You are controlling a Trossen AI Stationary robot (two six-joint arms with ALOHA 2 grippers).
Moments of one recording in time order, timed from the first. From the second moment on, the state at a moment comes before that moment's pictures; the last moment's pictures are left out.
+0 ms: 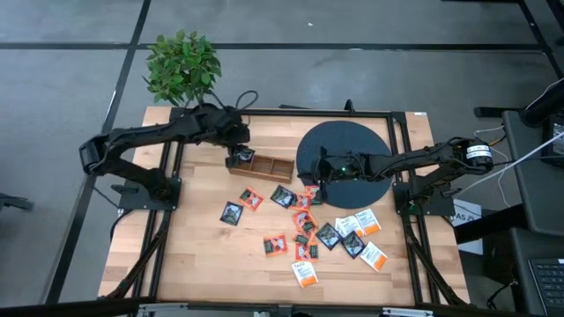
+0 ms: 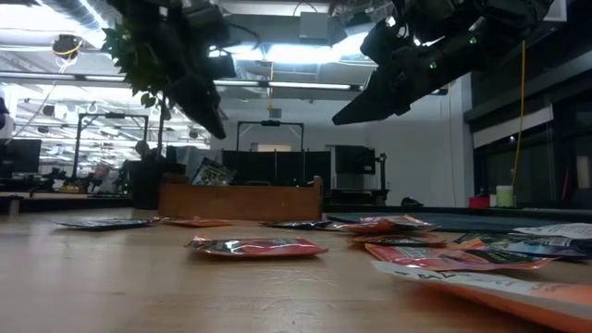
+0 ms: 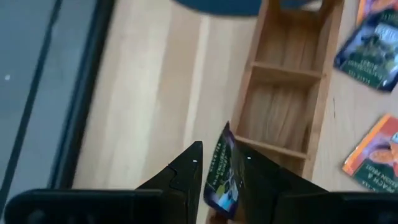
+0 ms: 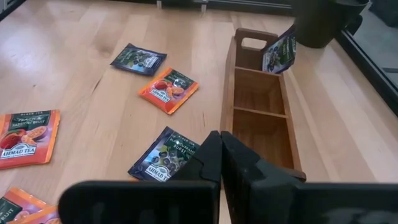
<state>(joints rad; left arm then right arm) 0.48 1.33 0.94 -0.56 0.01 0.40 -0.08 1.44 0.68 0.28 0.00 -0.12</state>
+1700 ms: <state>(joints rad) 0.47 1.53 1.09 -0.74 -0.08 0.47 -0.08 1.44 0.68 0.25 0.00 -0.14</state>
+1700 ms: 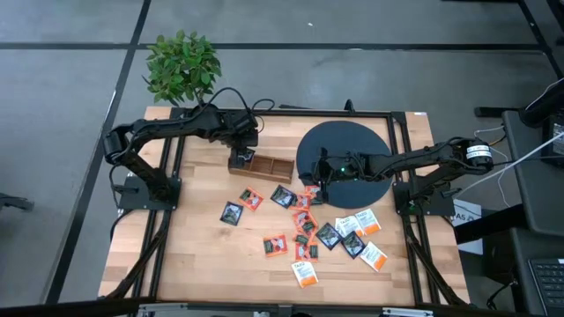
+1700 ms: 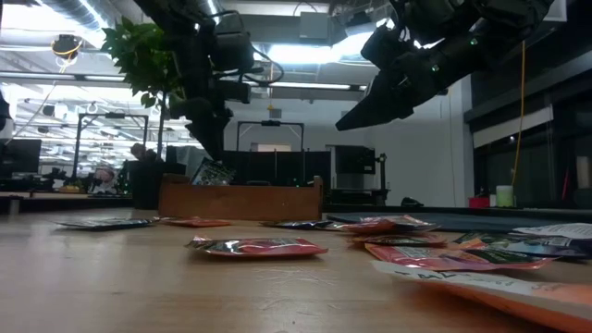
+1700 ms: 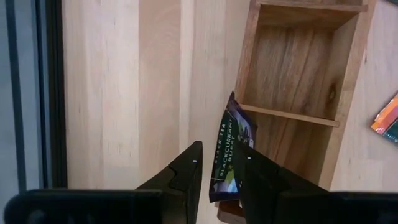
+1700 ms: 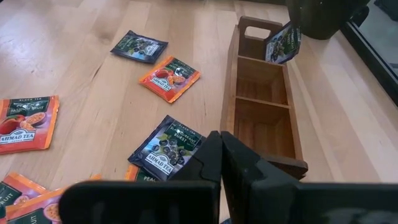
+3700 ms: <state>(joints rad) 0.47 1.58 1.09 -0.81 -0.09 0.54 -0.08 1.44 0.68 0.24 0.00 -0.14</state>
